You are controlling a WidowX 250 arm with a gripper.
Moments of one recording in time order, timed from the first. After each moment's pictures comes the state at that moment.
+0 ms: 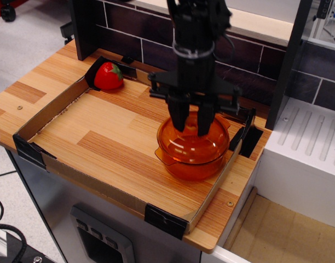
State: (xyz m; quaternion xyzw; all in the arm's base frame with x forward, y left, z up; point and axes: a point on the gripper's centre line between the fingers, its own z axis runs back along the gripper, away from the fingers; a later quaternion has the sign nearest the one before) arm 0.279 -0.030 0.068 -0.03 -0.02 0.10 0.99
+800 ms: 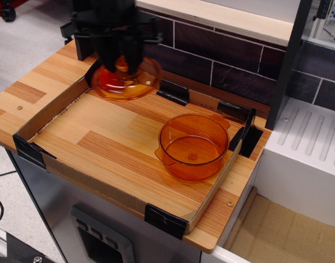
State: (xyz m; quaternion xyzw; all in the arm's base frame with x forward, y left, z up) arm 0.282 0.078 0.101 -0.04 -0.04 0.13 0.99
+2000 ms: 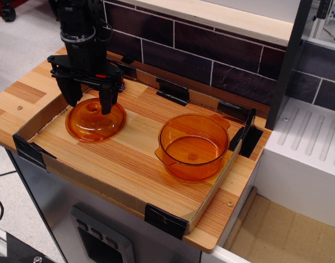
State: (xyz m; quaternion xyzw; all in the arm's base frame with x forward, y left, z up) arm 0.272 0.118 0.035 0.02 0.00 0.11 0.99
